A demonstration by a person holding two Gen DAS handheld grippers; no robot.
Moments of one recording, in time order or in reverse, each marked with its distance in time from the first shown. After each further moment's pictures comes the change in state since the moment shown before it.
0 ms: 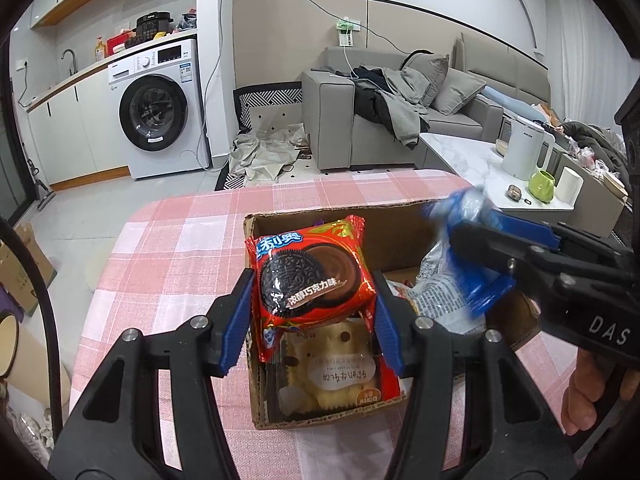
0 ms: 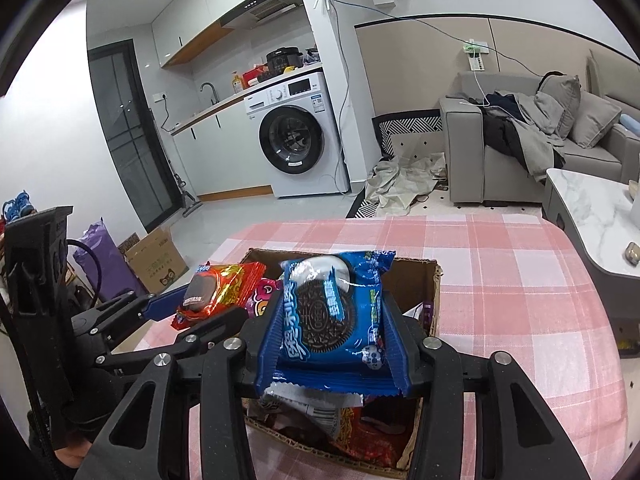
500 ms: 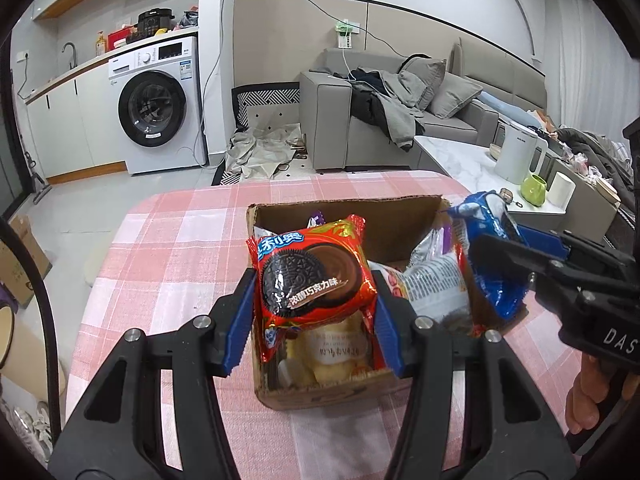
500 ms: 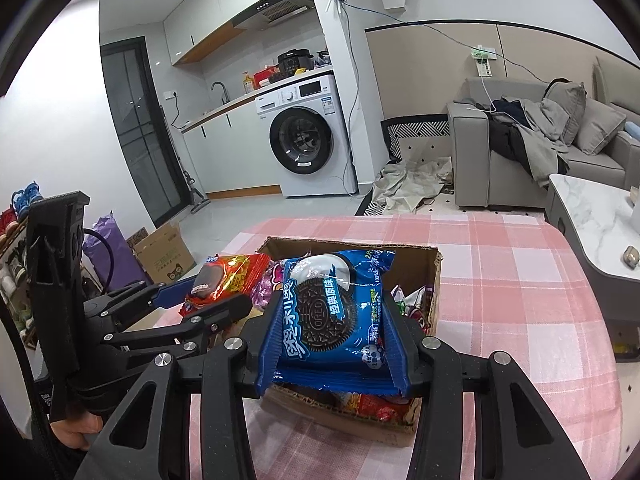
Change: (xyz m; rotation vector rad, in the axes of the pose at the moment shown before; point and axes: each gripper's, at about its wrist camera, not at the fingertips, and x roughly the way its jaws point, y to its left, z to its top) left arm -0.028 -0.001 -0.011 -0.020 -0.006 -0.026; right arm -0.024 0.007 -0.016 -0.029 0.000 0.020
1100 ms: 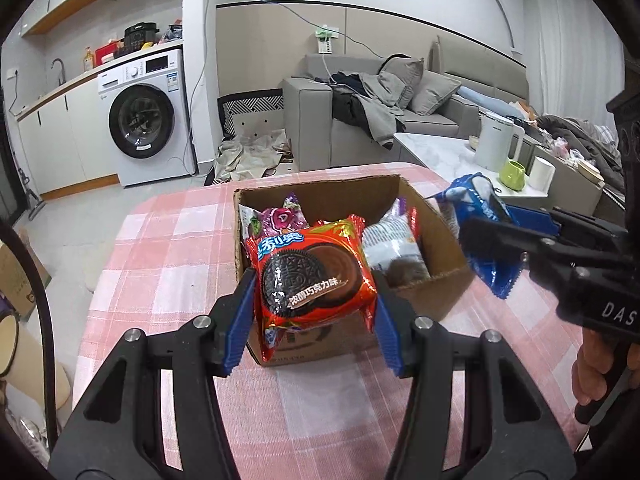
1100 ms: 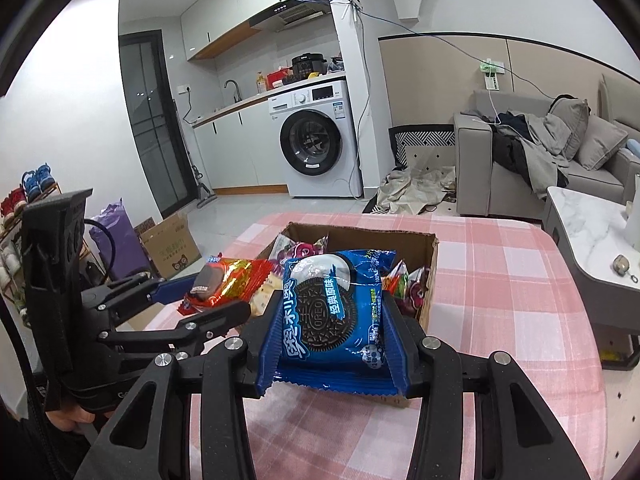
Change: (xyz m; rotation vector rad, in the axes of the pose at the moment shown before) left arm -0.067 -0.020 -0.033 0.052 -0.022 -0.033; right arm -0.045 0.014 -0.026 -0.049 -0.021 0.010
